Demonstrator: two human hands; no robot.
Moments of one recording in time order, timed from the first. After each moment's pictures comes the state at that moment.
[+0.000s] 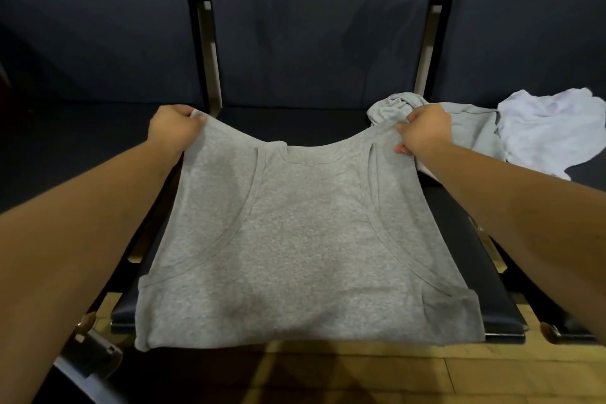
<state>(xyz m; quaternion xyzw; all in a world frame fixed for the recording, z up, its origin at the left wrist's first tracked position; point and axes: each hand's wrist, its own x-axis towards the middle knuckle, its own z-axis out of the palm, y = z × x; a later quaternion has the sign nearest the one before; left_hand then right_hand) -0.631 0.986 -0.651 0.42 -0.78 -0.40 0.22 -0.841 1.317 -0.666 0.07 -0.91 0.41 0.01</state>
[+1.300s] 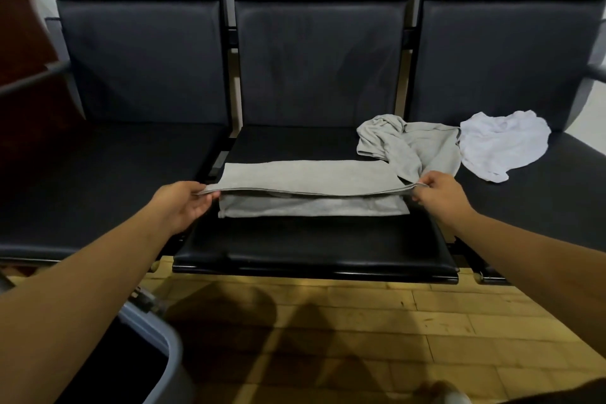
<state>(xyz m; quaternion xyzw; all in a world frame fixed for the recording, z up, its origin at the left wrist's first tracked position) -0.475 1.058 -0.649 0.42 -0.49 -0.75 0.17 -0.711 1.444 -0.670 0.12 -0.90 0.42 -0.02</state>
